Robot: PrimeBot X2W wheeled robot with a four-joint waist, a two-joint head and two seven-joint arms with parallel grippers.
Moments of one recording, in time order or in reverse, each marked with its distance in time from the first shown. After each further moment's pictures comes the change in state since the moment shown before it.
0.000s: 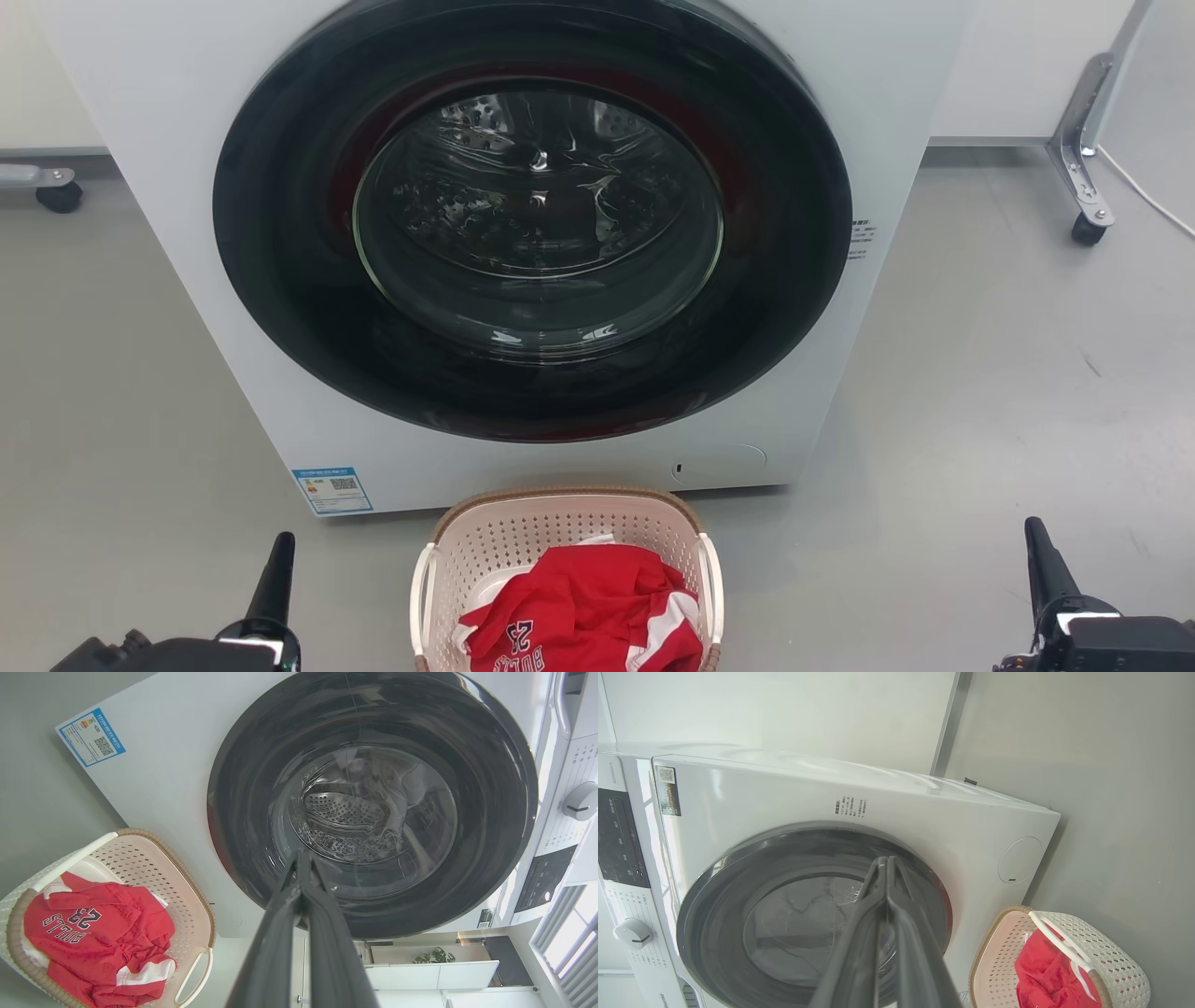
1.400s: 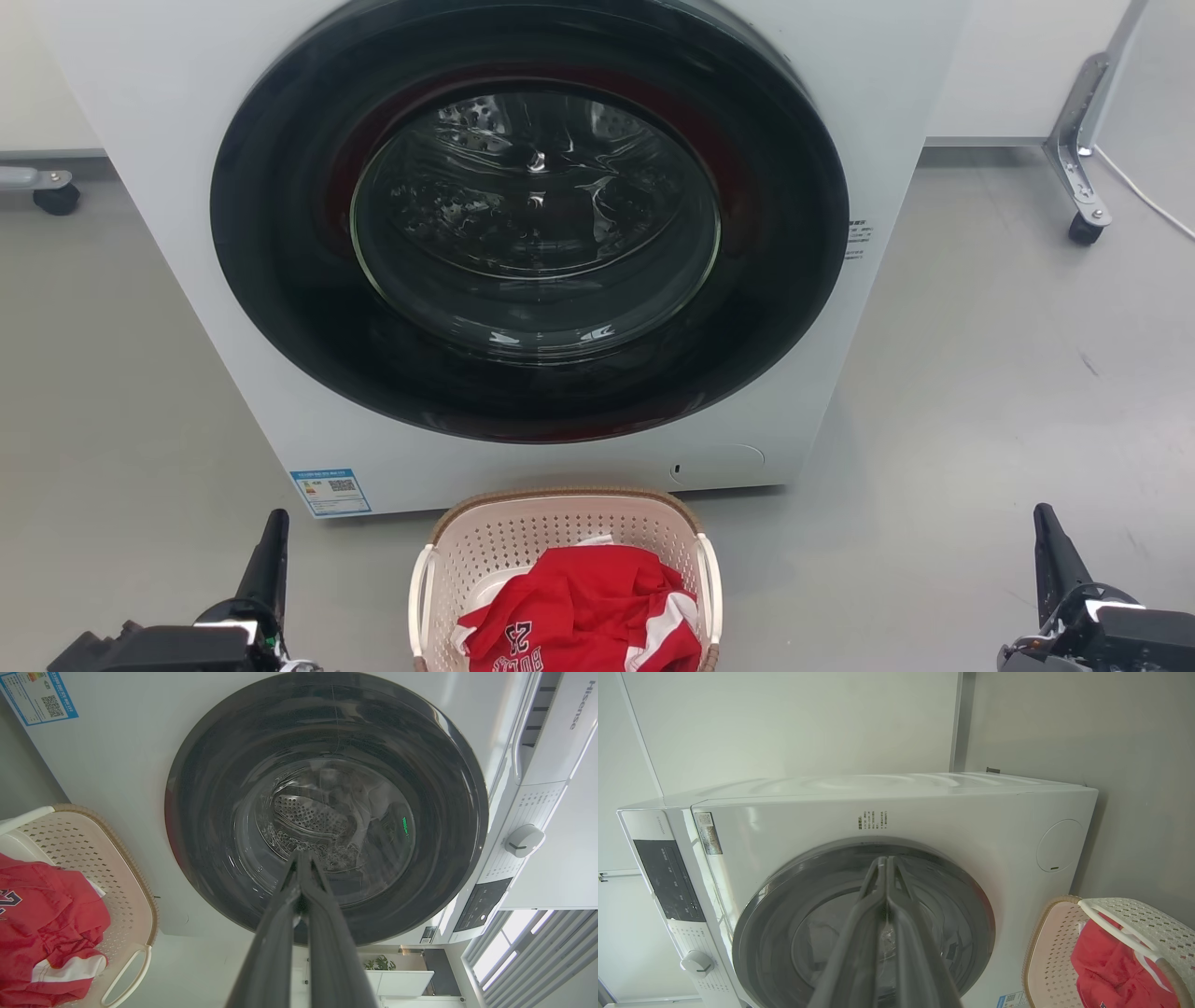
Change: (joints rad) left arm -0.039 -0.011 0.032 0.021 -0.182 -0.034 0.043; right arm -0.036 0.005 -0.037 0.031 0.178 0.031 0.043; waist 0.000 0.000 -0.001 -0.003
